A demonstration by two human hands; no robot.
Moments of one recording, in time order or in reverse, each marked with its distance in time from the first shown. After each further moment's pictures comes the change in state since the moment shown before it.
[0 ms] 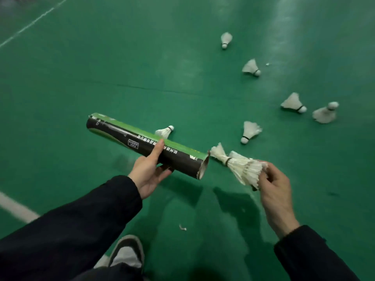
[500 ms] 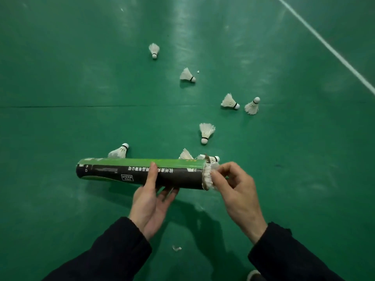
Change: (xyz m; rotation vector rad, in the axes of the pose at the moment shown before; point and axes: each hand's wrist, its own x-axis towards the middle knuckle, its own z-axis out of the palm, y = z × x) left_hand 0.031 -0.031 -0.011 -0.221 -0.362 -0.243; right_hand -0.064 -0.044 0.089 -0.181 0.157 -0.262
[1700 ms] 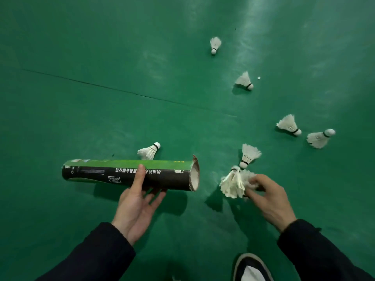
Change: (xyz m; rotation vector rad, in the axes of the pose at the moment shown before) left_hand 0.046 0.046 -0.021 -0.123 0.243 0.195; right_hand 0.153 0.118 -0.019 -0.528 -0.363 -0.047
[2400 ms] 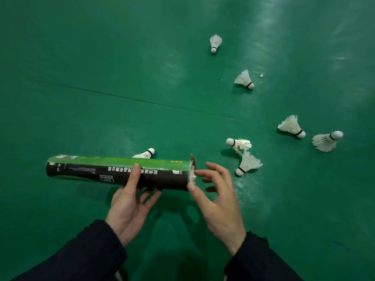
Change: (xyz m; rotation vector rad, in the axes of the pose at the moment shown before) left_hand -0.012 -0.010 0.052 0.057 0.066 0.094; right_hand -0.005 -0.095 0.019 0.527 -0.060 -0.085
